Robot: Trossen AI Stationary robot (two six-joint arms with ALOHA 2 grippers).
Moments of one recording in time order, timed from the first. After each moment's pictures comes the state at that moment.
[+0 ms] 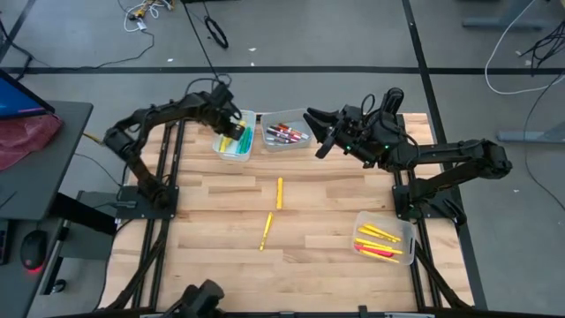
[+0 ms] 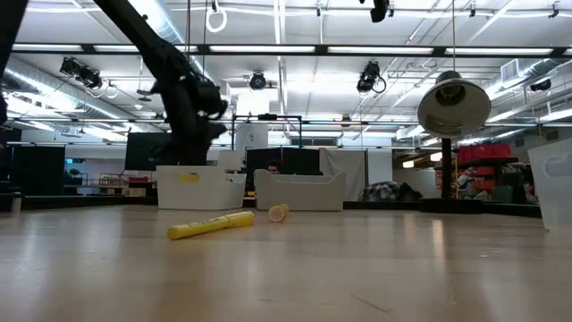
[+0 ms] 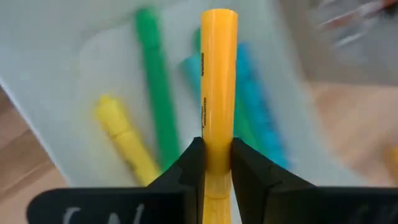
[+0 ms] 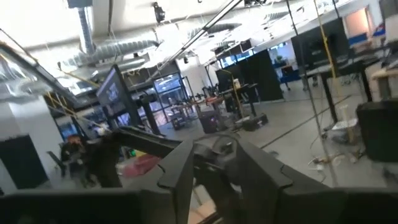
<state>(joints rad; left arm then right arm) 0.88 1.68 1.12 -0.64 0.19 -0.15 -0.07 1.25 0.99 0.53 0.44 0.21</state>
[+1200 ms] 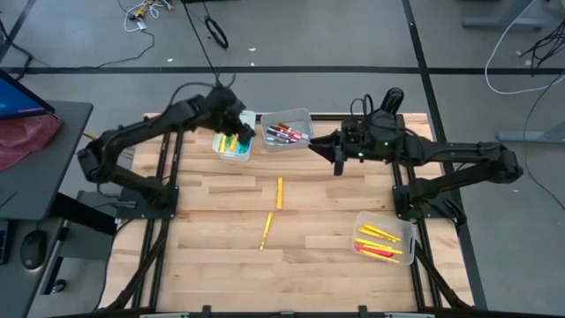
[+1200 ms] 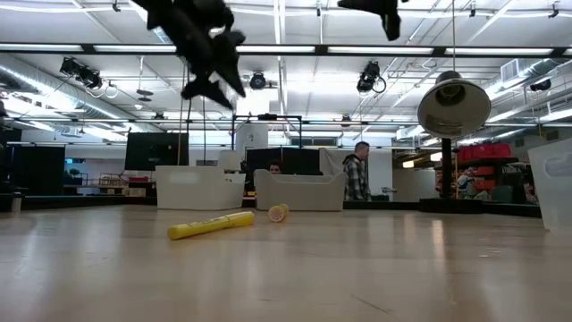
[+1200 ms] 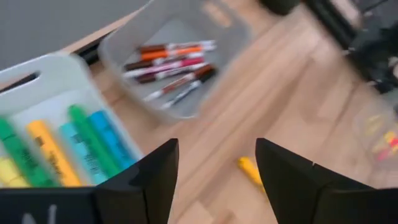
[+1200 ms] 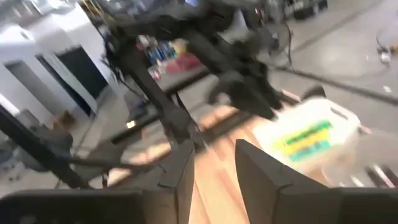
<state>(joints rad) 0.60 1.41 1.20 -0.62 0.17 -0.35 -0.10 1.12 0.99 0.02 0.06 0.46</state>
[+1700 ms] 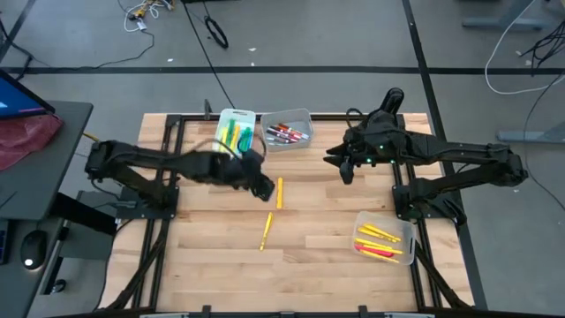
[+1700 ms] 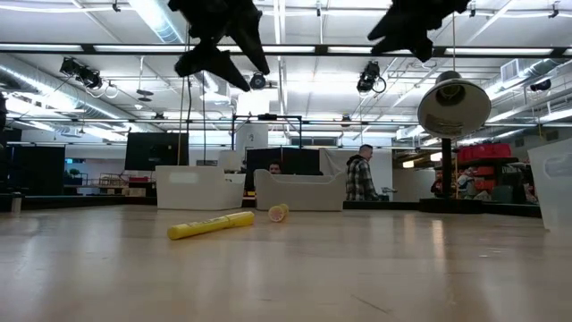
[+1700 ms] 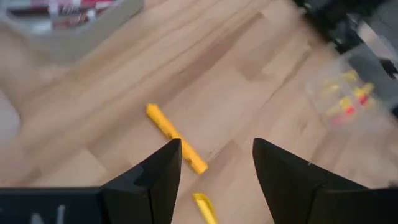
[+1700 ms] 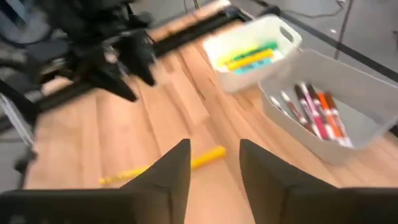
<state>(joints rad) -0.02 1.45 1.20 -0.58 -0.26 -0.82 -0.14 1.03 0.99 -0.46 0.06 0.35</state>
